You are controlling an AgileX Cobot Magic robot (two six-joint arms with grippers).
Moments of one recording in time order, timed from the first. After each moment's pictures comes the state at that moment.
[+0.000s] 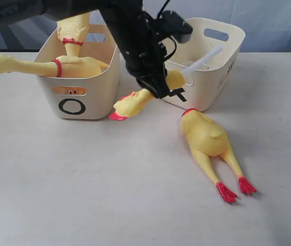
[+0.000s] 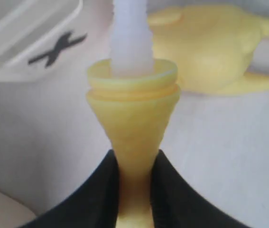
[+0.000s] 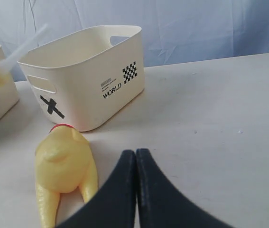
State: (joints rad) left arm -0.64 2.08 -1.88 -0.24 1.13 0.61; right arm 0.04 0.00 0.00 0.24 0.32 -0.13
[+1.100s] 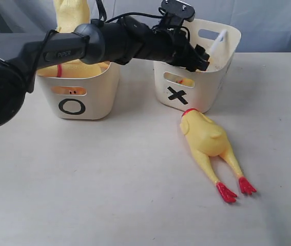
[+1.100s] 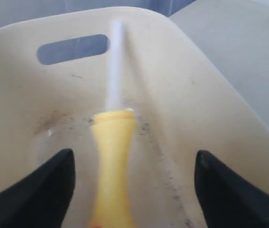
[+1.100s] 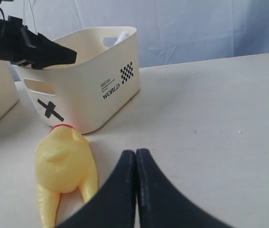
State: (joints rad) left arm -0.61 2.34 -1.90 -1.10 0.28 1.15; right arm 0.04 0.00 0.00 0.24 0.32 -0.13
